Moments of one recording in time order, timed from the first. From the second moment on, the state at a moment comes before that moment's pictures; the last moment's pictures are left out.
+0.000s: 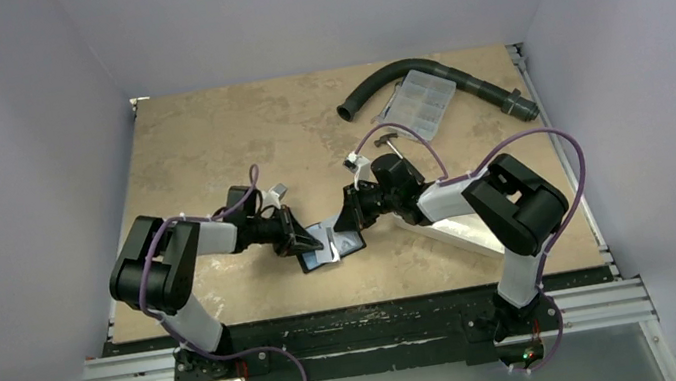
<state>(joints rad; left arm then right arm) -0.29 1.69 0.58 0.15 0.88 -0.78 0.64 1.80 0.77 0.42 -0.55 0.47</state>
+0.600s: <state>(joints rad) -0.25 1.72 0.58 0.21 0.86 -0.84 0.64 1.81 0.77 0.45 -0.57 0.47</state>
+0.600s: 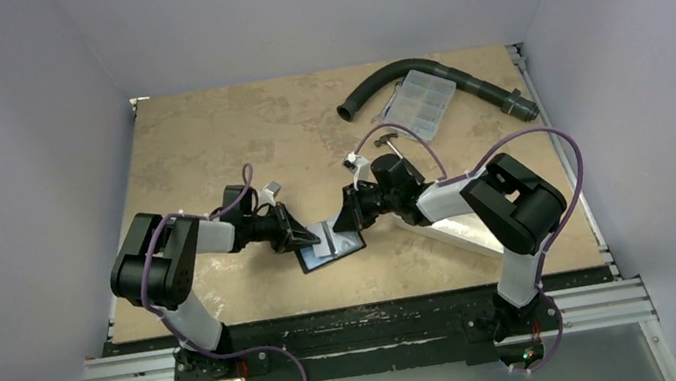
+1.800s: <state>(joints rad) -0.37 1.61 0.42 0.49 0.62 -1.05 0.60 1.65 0.71 0.23 -0.52 0.50</state>
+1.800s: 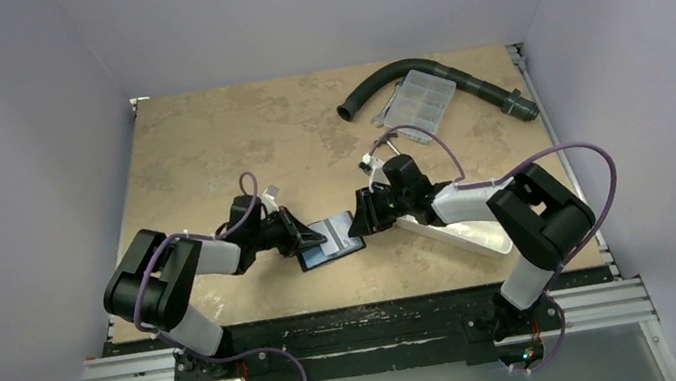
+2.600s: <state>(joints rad) -0.43 1.55 0.64 0.04 0.39 -0.79 0.60 1.70 0.71 0.28 -0.51 0.48</state>
